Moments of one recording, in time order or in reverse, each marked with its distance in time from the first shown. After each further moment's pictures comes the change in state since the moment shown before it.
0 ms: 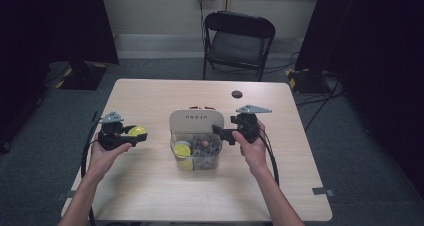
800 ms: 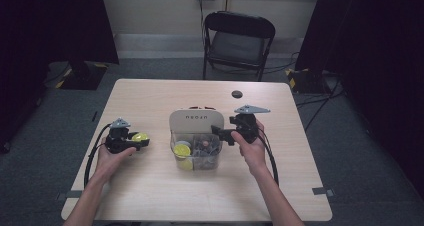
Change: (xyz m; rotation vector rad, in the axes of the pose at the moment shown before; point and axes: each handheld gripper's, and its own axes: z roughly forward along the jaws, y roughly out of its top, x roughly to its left) left arm 0.022 -0.032 0.039 0.069 0.042 -0.044; right arm 0.001 0.000 0.002 0.014 0.003 -0.004
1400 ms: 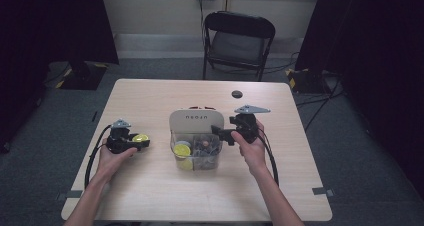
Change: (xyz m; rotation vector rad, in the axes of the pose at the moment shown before) left arm 0.002 -0.003 0.005 0.005 -0.007 -0.036; right arm 0.000 0.000 0.000 0.001 0.000 0.001
